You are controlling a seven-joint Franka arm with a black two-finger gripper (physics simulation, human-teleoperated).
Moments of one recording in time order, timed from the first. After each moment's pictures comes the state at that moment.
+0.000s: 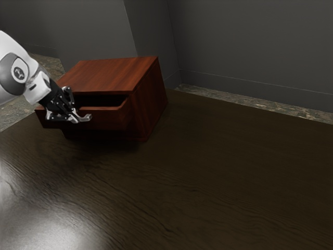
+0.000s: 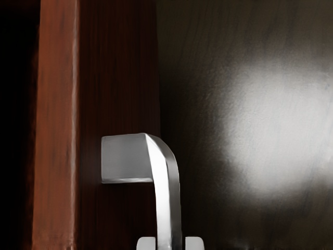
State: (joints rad) arm 0.26 0.12 0.34 -1.64 -0.31 2.03 1.95
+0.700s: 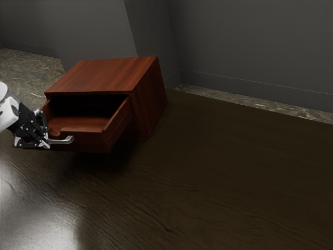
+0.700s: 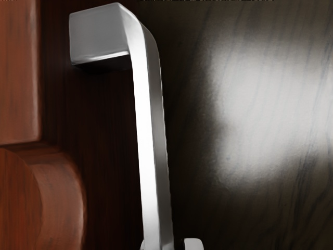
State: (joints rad) arm 0.26 -0.17 0.38 -1.99 -0.15 2.09 1.98
